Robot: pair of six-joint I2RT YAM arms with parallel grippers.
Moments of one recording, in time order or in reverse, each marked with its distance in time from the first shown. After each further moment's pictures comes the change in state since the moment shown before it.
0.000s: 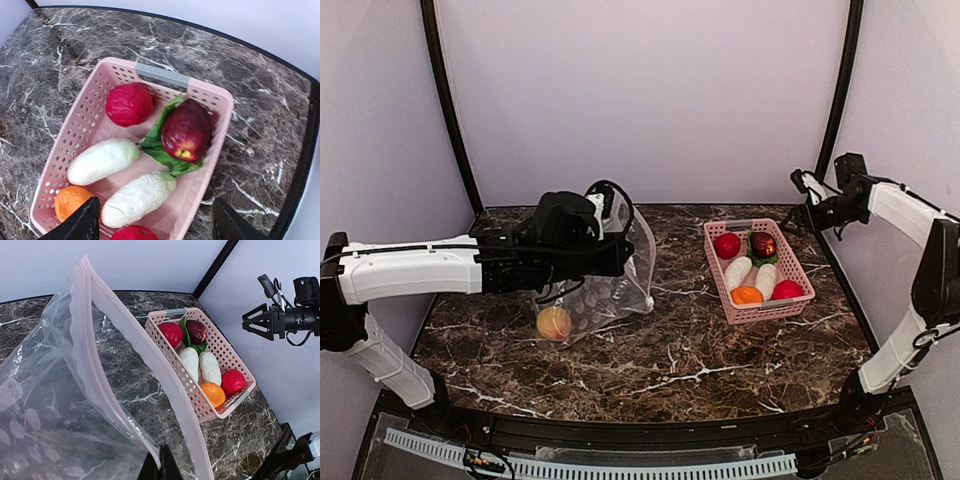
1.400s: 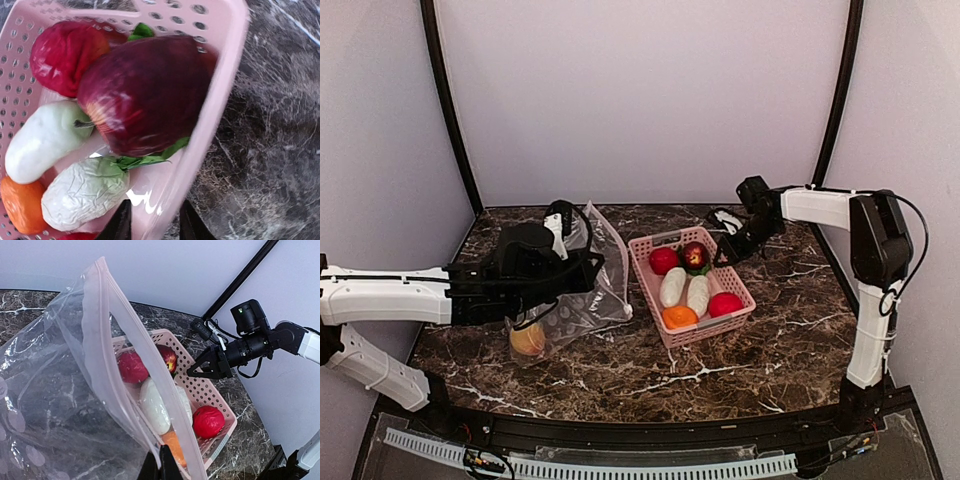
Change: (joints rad) left arm 0.000 -0.195 -0.295 0.199 -0.087 -0.099; right arm 0.409 0.441 0.213 -0.033 0.094 0.130
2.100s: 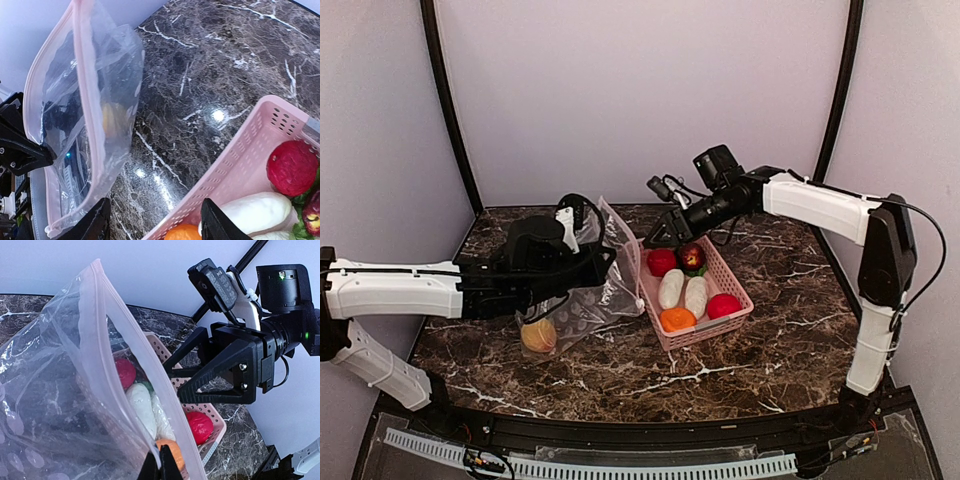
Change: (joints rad) left arm 0.000 0.068 0.062 0.031 0.035 0.010; right arm 0.290 -0.113 0.138 0.101 -0.357 0.261
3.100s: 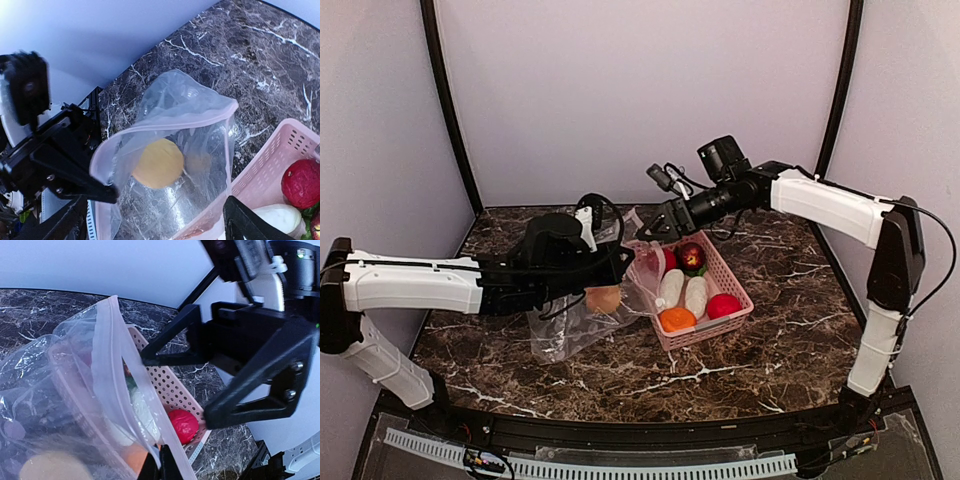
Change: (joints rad) left arm 0.000 0.103 0.067 0.049 0.079 -0.017; right arm 0.015 -0.047 -0.004 0.039 -0.074 0.021
